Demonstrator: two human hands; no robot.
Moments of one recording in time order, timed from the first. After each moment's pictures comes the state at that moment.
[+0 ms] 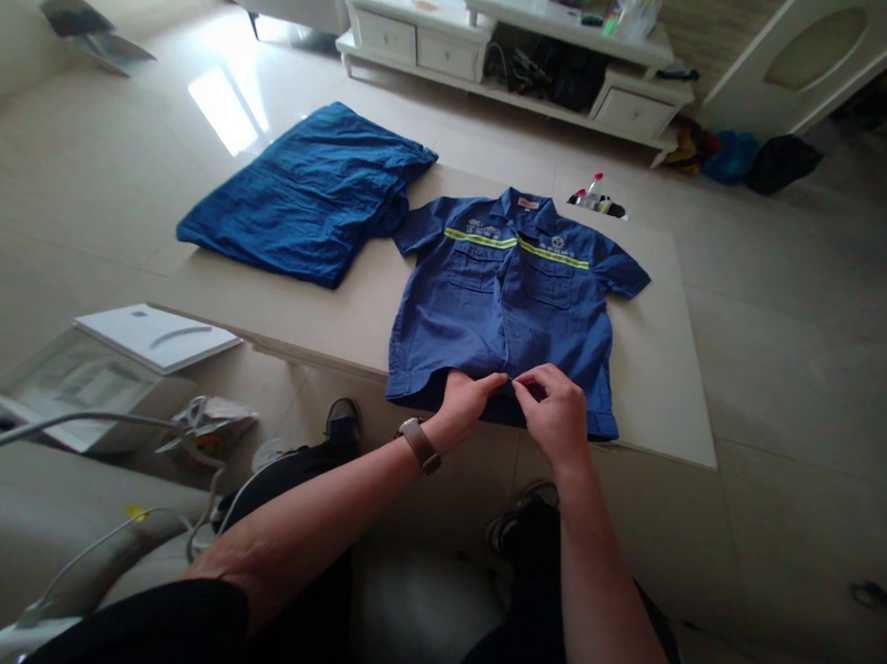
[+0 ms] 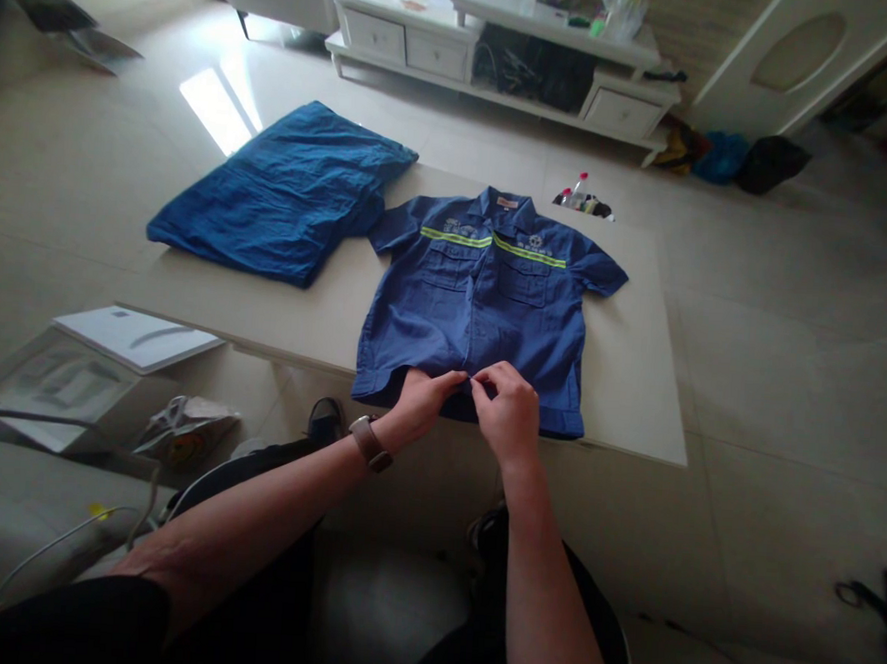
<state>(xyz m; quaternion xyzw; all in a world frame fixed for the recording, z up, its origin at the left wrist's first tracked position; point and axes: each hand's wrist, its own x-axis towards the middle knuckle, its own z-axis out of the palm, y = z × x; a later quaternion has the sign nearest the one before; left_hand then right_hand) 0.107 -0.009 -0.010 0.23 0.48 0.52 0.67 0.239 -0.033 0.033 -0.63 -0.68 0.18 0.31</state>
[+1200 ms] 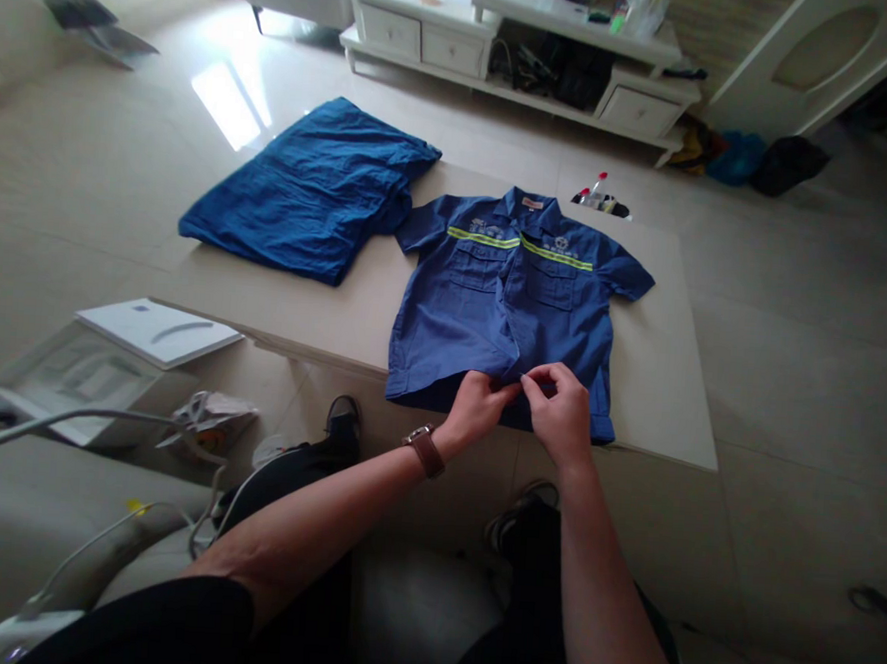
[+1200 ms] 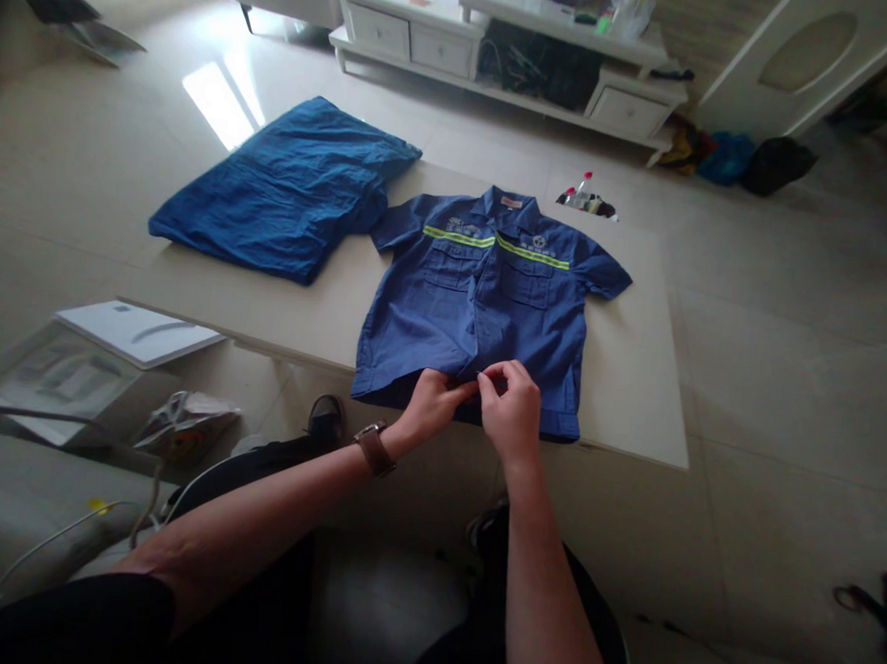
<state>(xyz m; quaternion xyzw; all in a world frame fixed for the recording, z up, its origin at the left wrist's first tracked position) 0.102 -0.013 -0.008 0.48 0.44 0.45 0.61 0.237 -0.030 0.032 -0.66 -0.61 0.22 0.38</state>
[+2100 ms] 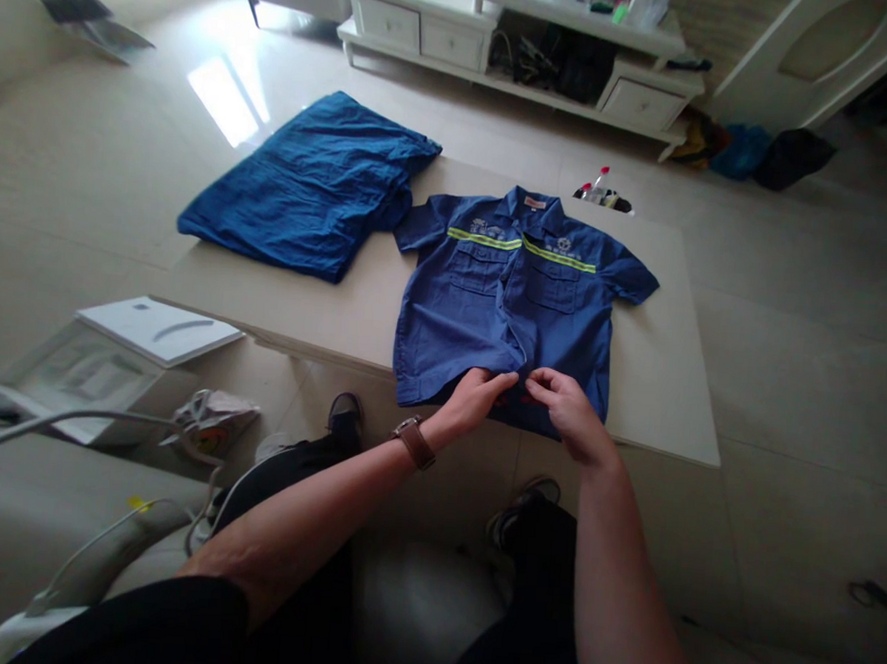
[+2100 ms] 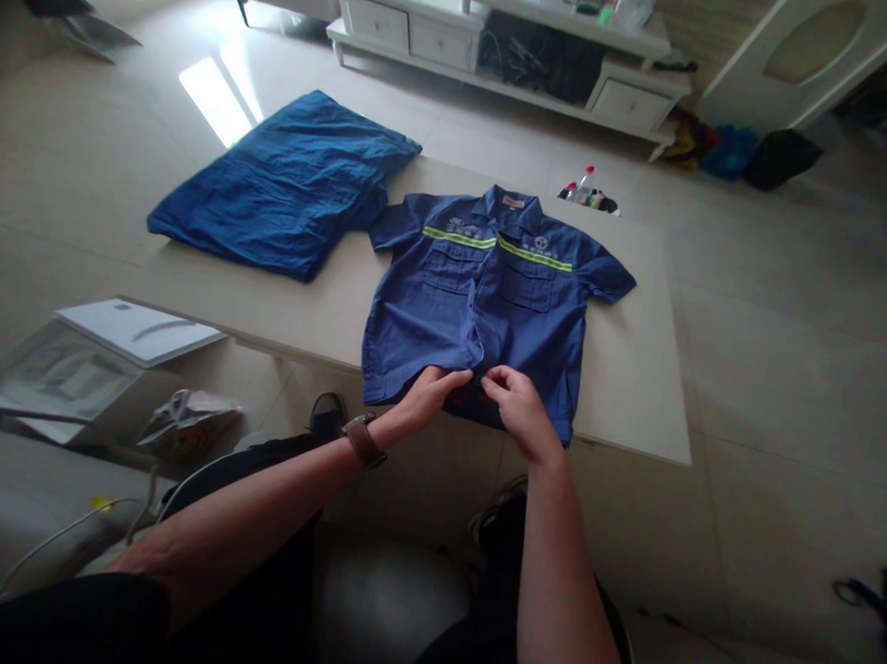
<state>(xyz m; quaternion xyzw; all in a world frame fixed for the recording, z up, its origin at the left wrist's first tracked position) 0.090 -0.006 -0.011 0.44 0.43 0.36 0.70 0.258 -0.020 0.020 -0.61 -0.48 0.54 0.33</state>
